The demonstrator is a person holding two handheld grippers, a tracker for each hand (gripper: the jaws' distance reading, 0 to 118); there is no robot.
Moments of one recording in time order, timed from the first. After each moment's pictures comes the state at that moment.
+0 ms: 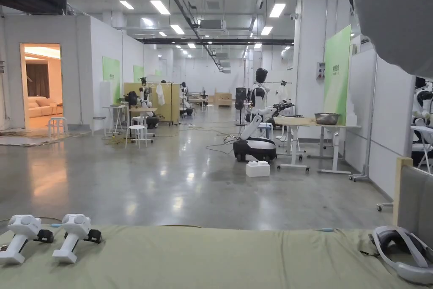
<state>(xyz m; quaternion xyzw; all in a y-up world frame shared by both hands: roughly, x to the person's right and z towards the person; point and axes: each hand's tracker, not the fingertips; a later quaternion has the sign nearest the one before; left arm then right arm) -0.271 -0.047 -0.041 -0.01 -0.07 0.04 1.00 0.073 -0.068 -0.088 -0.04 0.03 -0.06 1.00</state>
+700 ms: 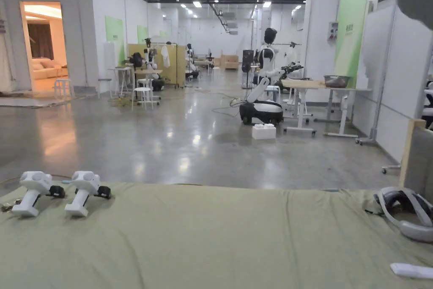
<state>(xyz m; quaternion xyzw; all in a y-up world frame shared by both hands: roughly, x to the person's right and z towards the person) -0.272 -0.051 -0.050 -0.02 -0.07 0.05 1.00 0.072 -0.073 -0.095 -0.04 0.09 -0.11 0.99</state>
